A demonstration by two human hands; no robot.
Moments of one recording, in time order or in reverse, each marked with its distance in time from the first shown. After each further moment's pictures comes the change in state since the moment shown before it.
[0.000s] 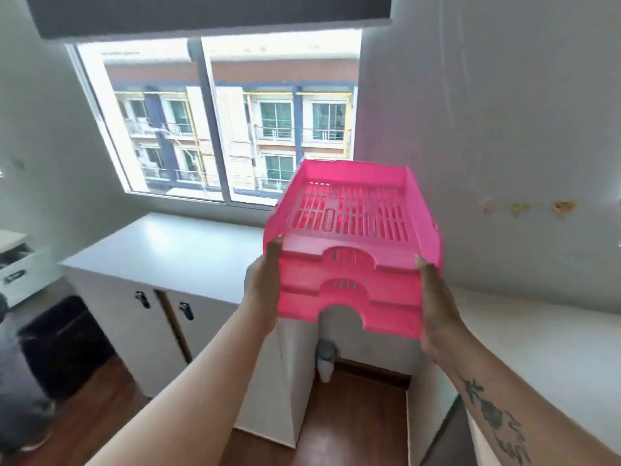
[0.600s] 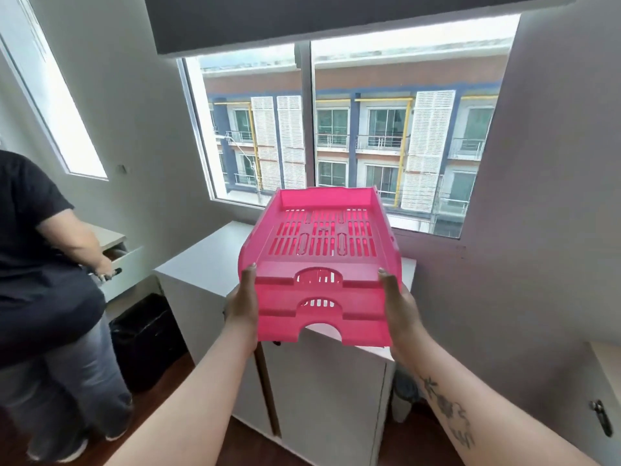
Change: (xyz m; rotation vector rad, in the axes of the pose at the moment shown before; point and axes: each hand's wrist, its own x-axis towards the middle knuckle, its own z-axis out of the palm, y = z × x) left_hand 0.141 0.018 -0.223 -0.081 0.276 -0.014; right_hand 0.051 0.082 0.279 -0.026 -0.239 0.059
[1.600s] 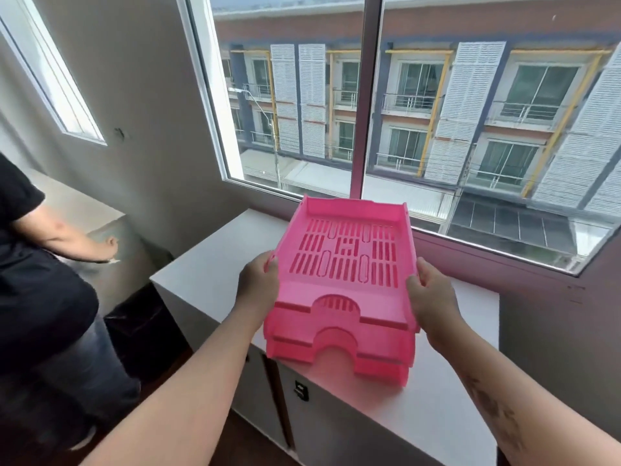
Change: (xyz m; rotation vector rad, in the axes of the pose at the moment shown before) left_hand 0.256 0.024 0.017 0.636 -0.049 0.321; right_hand 0.214 0.007 0.092 -0.610 0.051 -0.072
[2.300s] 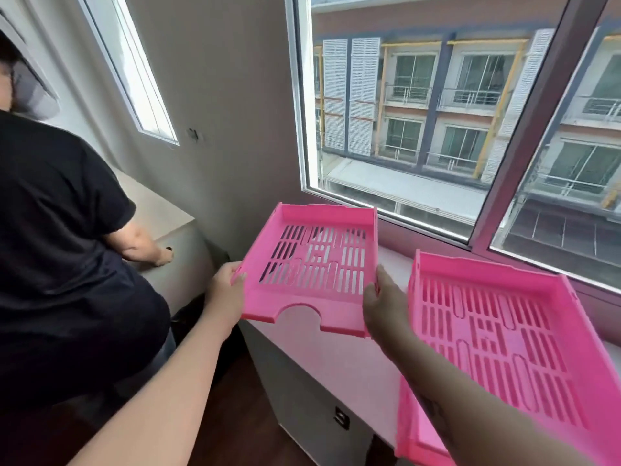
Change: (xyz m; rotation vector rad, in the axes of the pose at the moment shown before) left_hand 0.164 -0.156 -0.190 -0.020 0.282 -0.194; right_hand 0.065 -0.075 0.303 -0.043 -0.168 -0.096
